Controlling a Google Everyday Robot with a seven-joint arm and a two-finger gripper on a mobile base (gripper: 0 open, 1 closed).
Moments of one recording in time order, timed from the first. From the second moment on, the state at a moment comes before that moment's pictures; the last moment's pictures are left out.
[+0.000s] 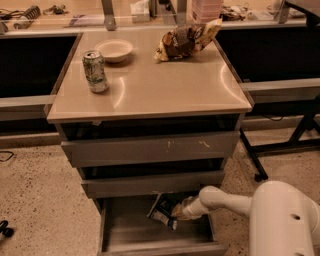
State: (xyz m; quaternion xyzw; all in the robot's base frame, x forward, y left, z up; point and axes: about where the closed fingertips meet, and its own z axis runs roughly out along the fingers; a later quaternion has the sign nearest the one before) arm 0.550 -0.085 0.206 -0.94 0.12 -0.02 0.31
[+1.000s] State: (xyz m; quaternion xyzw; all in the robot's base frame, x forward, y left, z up) arm 0.556 -0.085 0.153 -0.95 0.17 -0.02 0.26
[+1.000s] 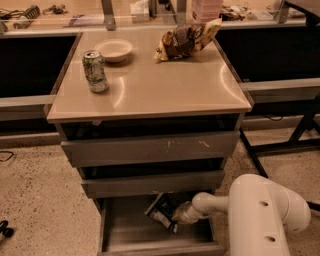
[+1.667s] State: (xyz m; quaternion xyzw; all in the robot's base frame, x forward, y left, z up) arm 0.541 -0.077 0.141 -0.95 0.19 -0.03 0.25
